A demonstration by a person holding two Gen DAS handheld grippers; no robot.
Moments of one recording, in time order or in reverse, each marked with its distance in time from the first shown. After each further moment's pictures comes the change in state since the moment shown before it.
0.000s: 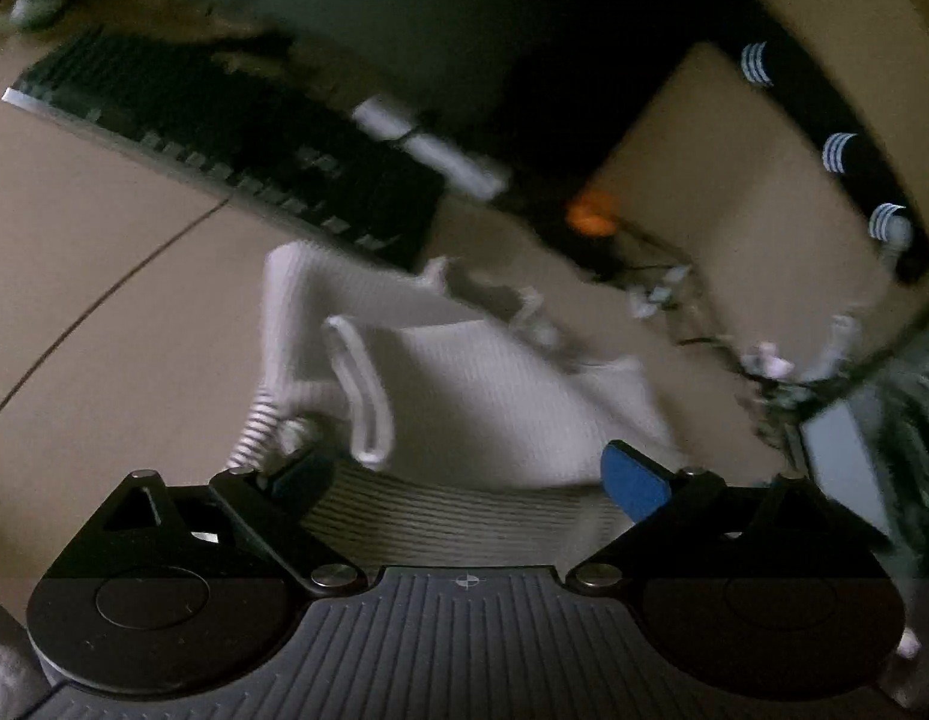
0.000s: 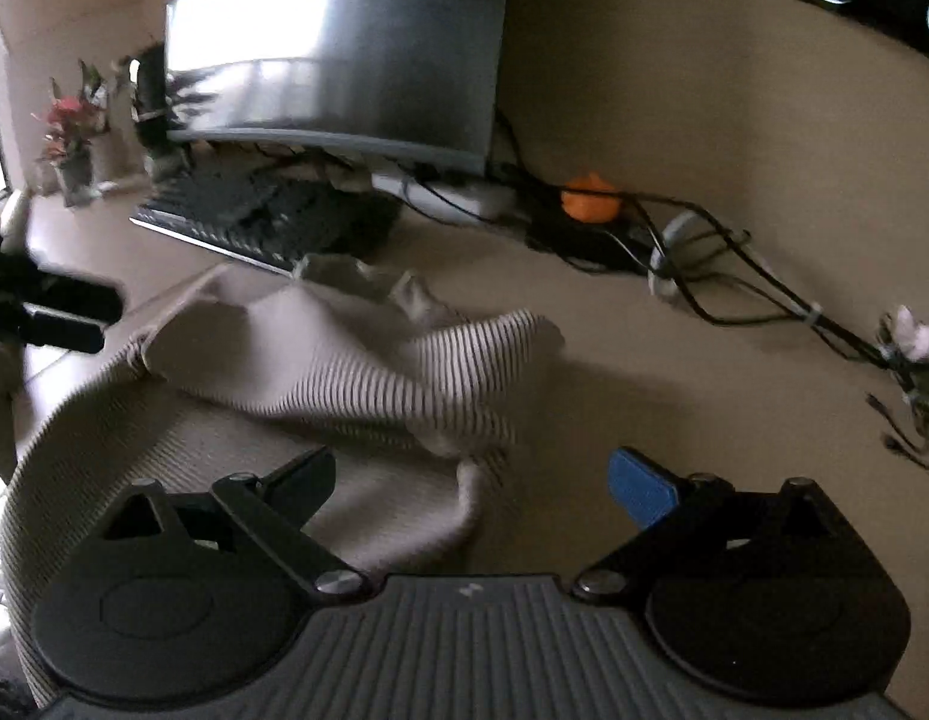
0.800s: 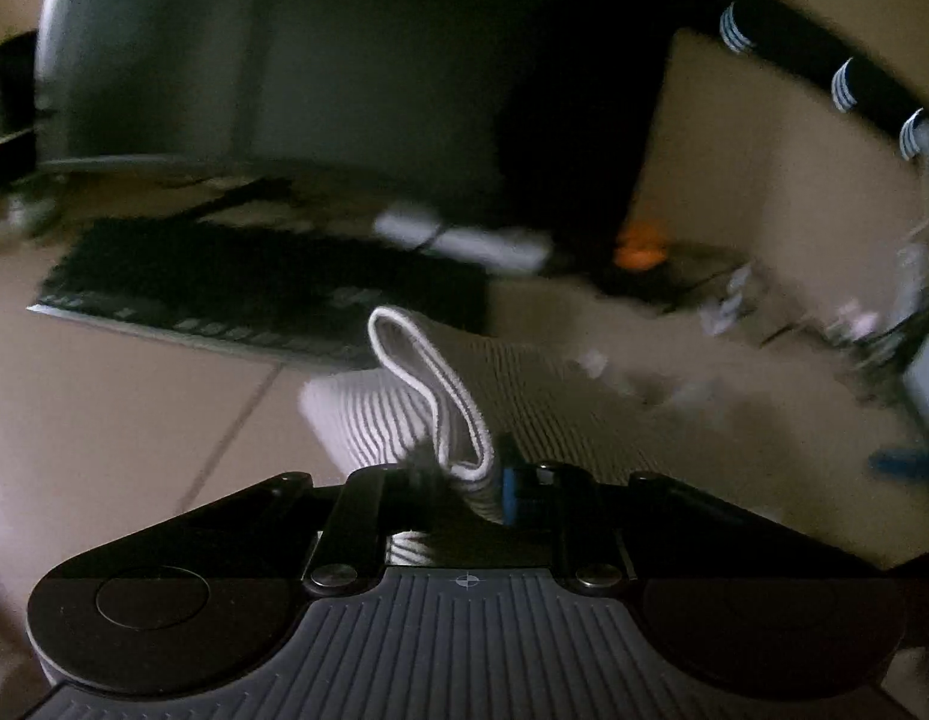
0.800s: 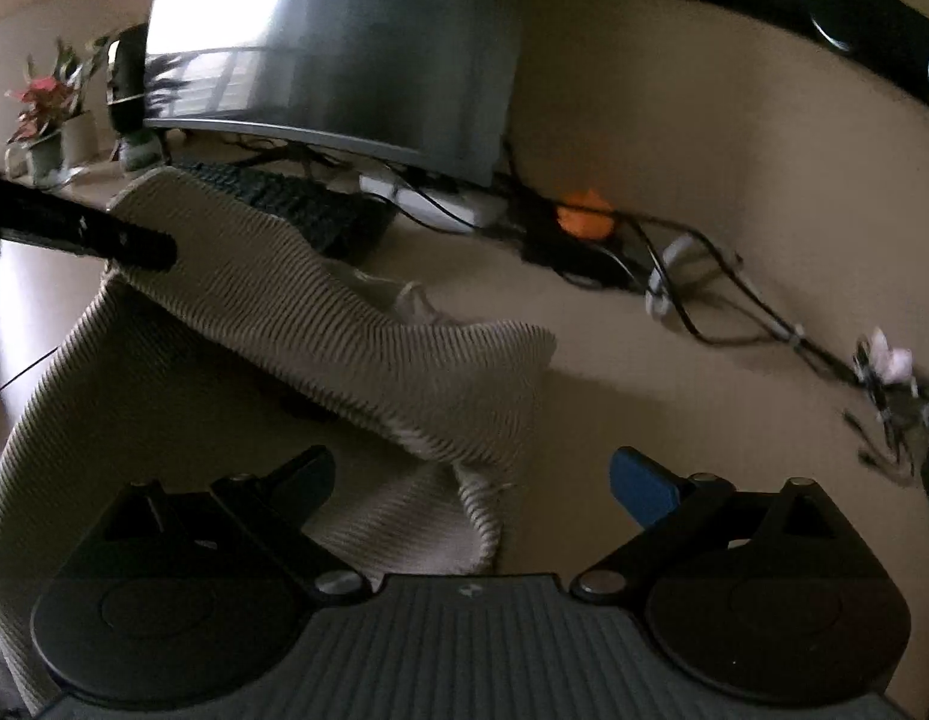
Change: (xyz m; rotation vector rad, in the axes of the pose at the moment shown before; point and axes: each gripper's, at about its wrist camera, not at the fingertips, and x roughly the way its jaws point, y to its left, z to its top) left arm -0.001 -0.012 0.012 0.321 -0.154 0.216; right arm 0.007 0.046 0.023 -0.070 -0.008 -0.094
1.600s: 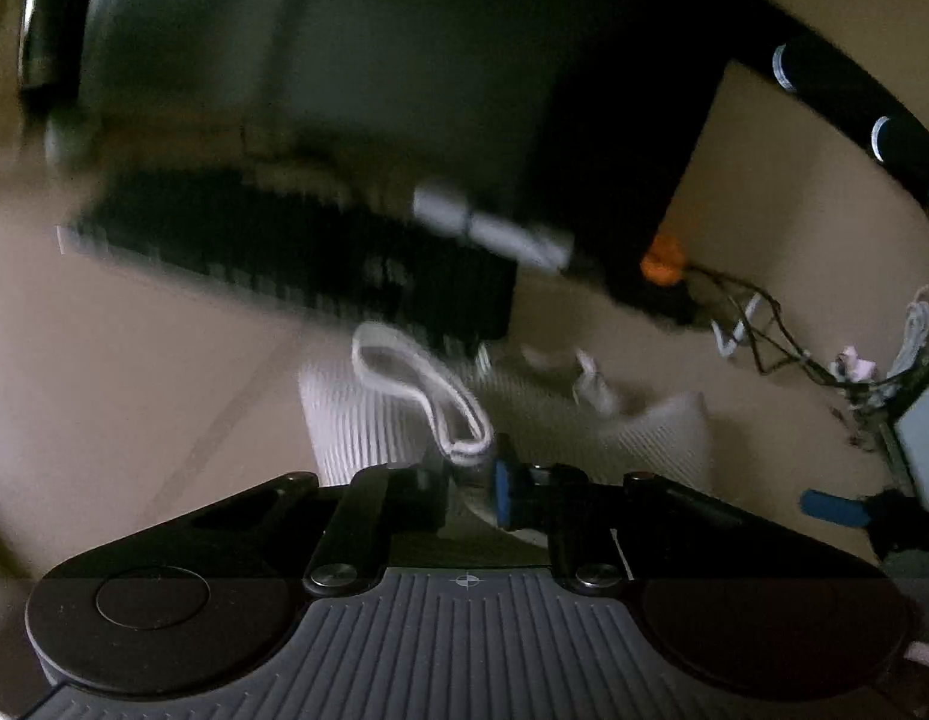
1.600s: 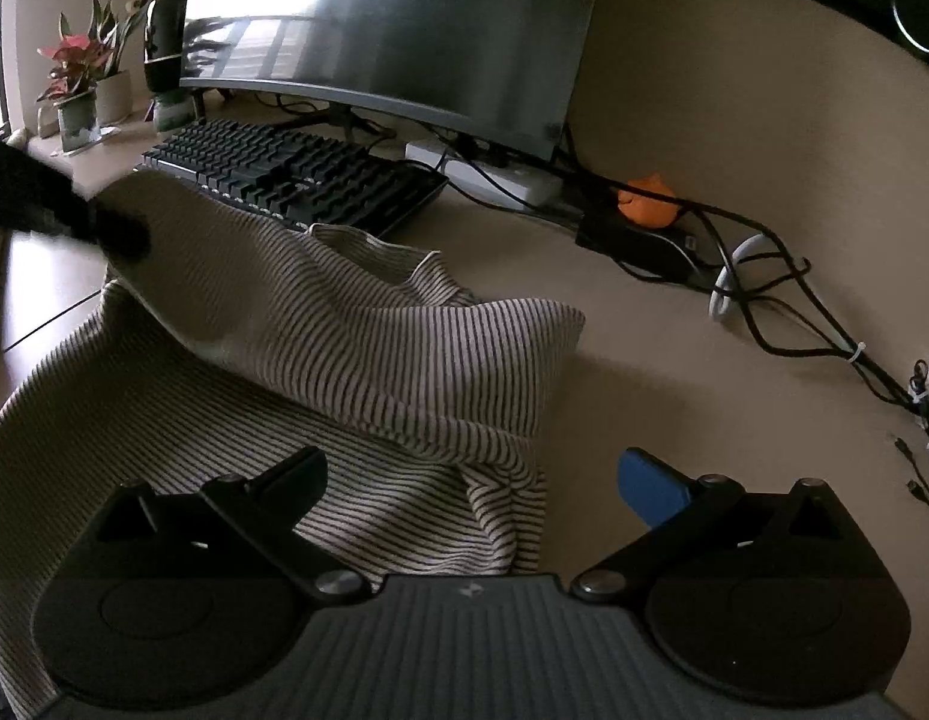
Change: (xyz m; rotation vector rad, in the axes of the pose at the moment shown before) left arm -0.026 0.004 0.010 -0.106 -0.014 -0.001; right arm 0.031 0.009 -0.001 -0.046 0.060 0.069
